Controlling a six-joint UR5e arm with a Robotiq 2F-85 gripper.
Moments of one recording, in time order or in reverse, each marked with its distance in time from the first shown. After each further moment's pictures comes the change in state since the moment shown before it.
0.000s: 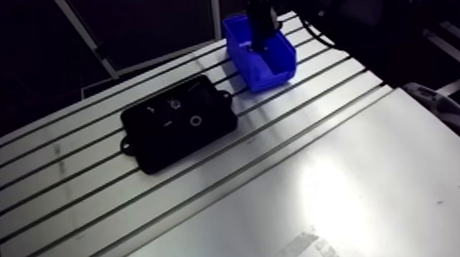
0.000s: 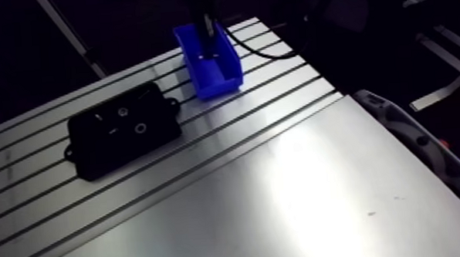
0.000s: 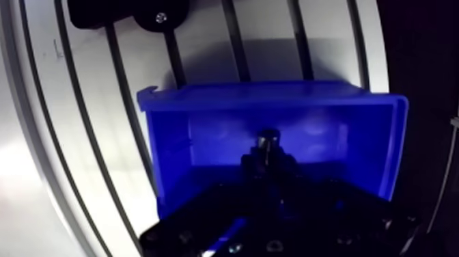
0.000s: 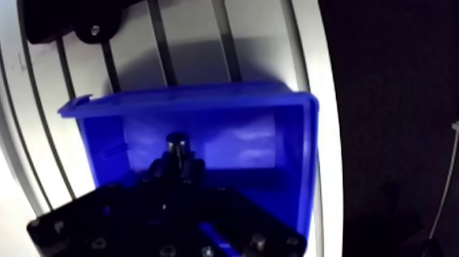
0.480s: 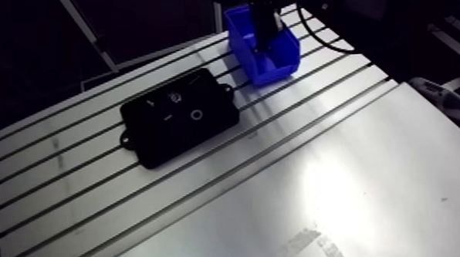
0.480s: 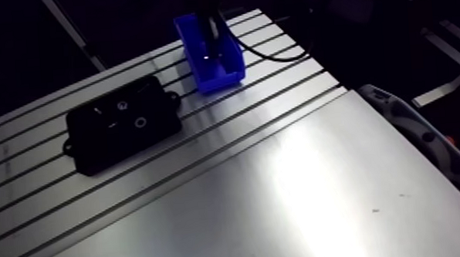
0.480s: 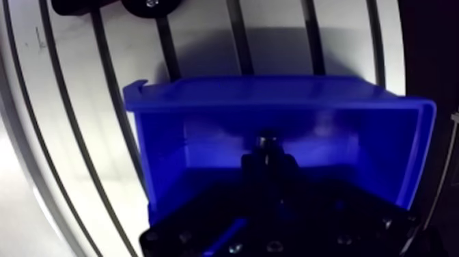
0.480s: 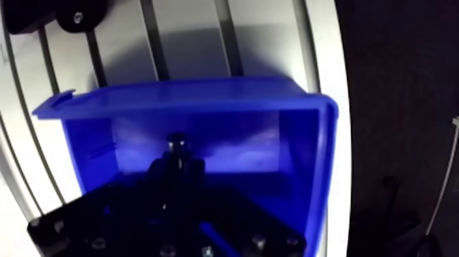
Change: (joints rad) arm 0.006 0.023 0.025 -0.065 -0.040 -0.006
